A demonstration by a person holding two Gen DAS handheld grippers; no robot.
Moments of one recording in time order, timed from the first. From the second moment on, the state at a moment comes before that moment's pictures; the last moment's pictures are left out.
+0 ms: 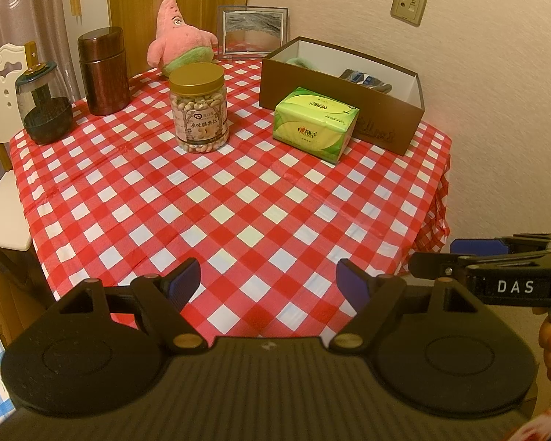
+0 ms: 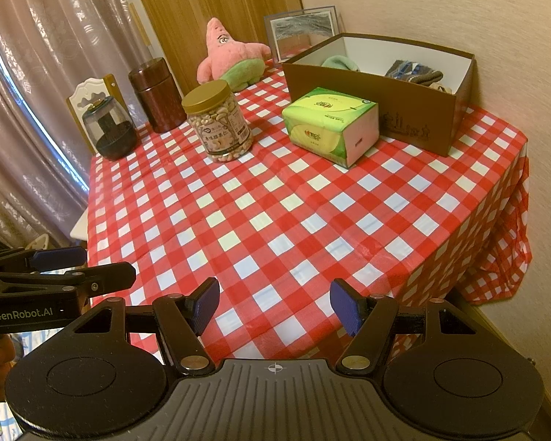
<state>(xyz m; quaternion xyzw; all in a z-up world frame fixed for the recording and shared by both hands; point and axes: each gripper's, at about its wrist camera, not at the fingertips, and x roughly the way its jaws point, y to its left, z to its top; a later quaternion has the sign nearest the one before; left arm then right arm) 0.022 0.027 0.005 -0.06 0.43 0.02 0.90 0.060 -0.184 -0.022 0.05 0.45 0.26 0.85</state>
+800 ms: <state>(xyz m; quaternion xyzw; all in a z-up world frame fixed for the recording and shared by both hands) 0.022 0.027 0.005 -0.06 0.43 0.02 0.90 0.061 -0.183 -0.023 0.05 0.45 0.26 0.85</state>
